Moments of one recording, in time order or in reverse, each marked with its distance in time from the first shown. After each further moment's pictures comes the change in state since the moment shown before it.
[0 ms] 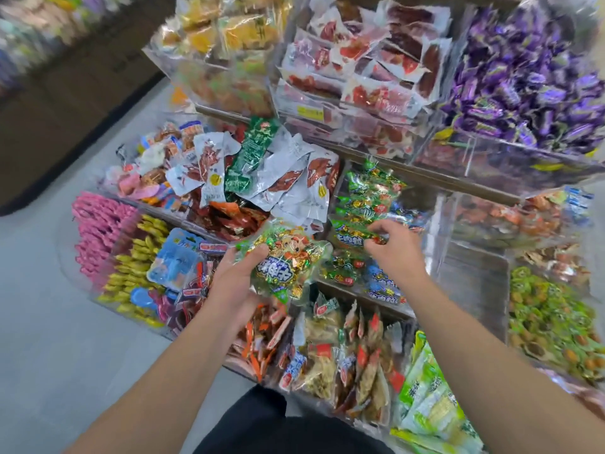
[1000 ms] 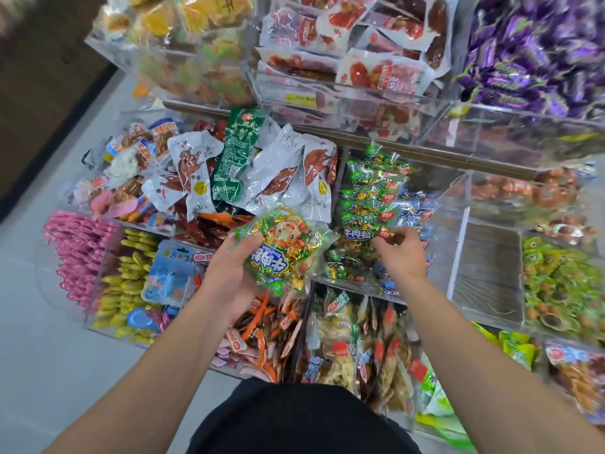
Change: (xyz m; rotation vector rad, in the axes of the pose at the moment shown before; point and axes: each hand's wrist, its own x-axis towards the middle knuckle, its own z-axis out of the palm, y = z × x) left_hand 0.046 0.042 0.000 0.114 -0.205 -0.048; right_hand 0.016 0.030 0.055 0.331 0.159 0.514
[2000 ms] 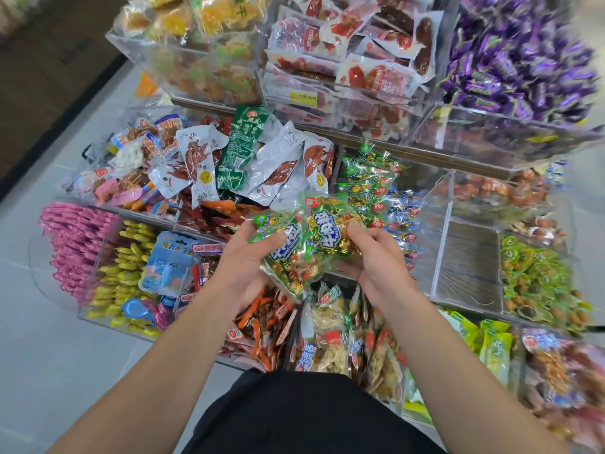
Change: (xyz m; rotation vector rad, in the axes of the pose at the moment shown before) left_hand -0.031 -0.007 0.016 0.056 -0.082 0.093; right_hand -0.124 -0.066 -0.015 0.704 -0.346 0.180
